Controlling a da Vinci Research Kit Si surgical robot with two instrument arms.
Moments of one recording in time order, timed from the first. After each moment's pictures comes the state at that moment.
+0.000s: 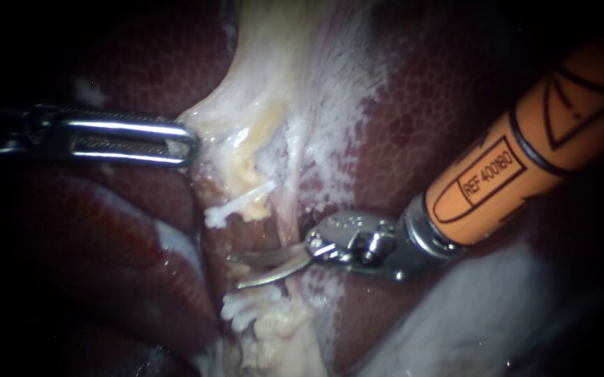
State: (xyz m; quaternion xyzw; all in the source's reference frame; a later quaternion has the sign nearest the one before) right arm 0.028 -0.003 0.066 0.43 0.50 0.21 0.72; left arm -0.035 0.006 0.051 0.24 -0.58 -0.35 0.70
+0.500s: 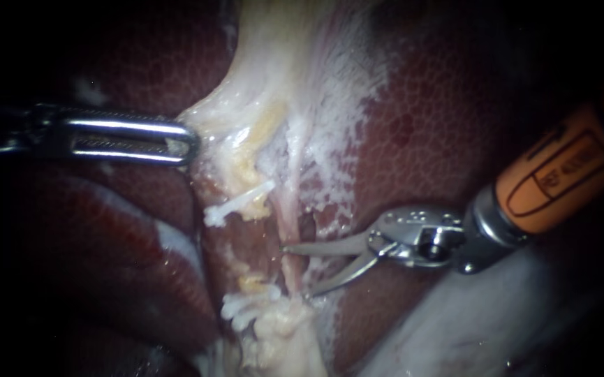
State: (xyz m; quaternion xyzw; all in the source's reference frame) right arm 0.022 0.000 0.063 0.28 0.55 0.16 0.77; left arm -0.035 0.006 0.052 0.24 -0.58 -0.35 0.70
